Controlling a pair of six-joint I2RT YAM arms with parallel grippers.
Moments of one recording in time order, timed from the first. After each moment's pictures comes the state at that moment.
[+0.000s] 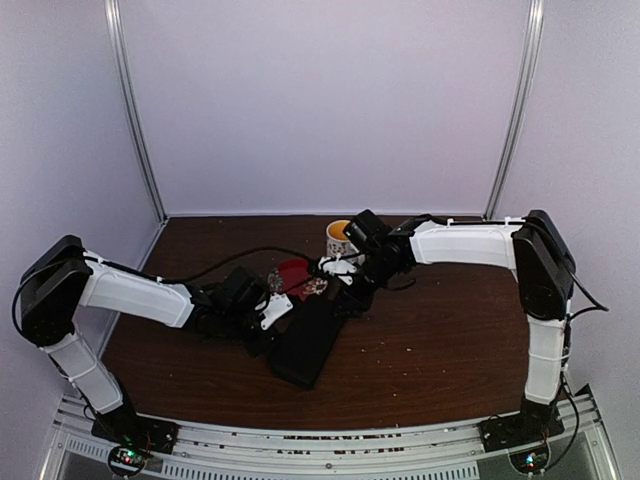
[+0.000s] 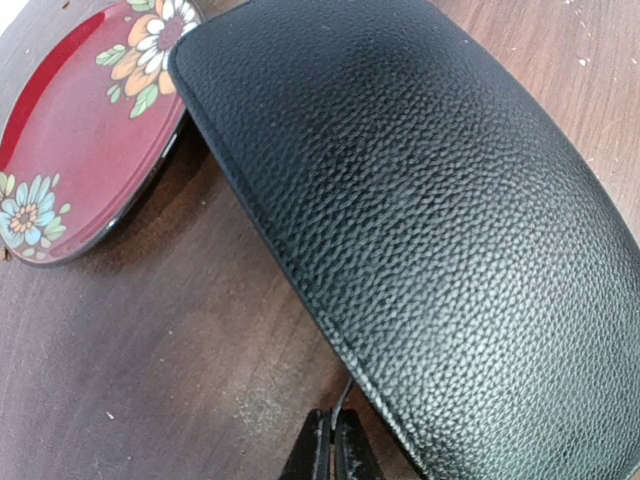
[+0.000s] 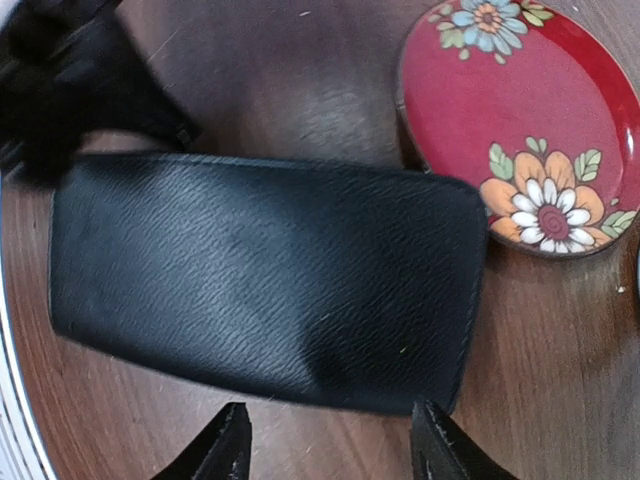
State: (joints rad) left arm -0.87 1.64 0.79 -0.10 -0.02 0.19; right arm 0.78 1.97 1.49 -0.60 -0.34 -0.40
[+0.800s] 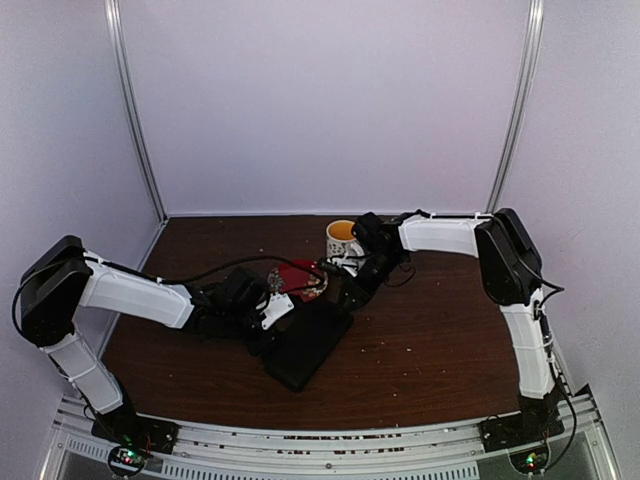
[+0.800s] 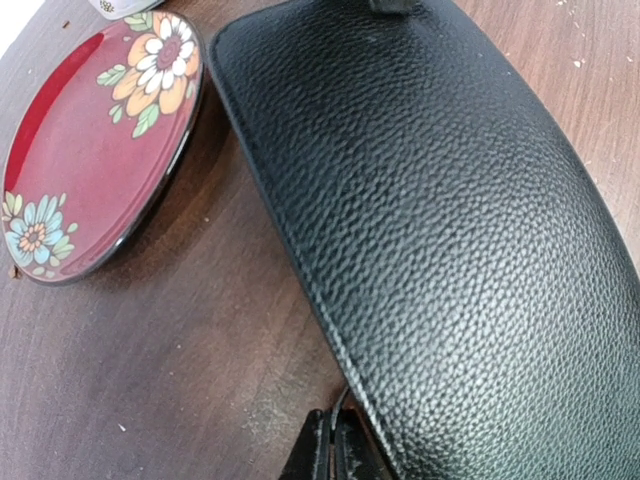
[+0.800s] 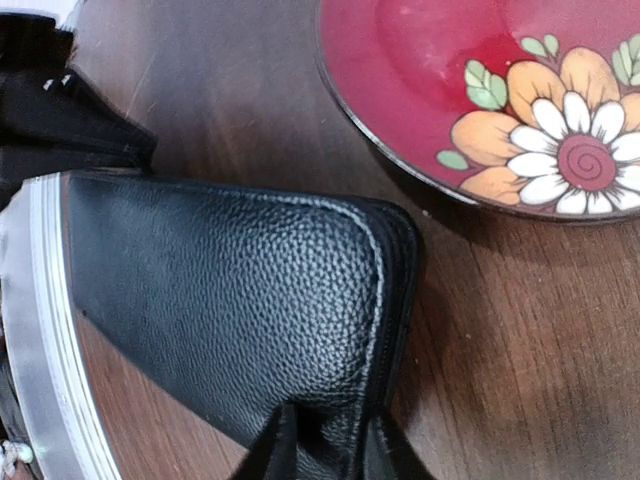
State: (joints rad) left arm -0.87 1.64 0.79 -0.07 -0.02 0.22; right arm 0.64 2.27 1.78 -0.83 -0.65 -0.36
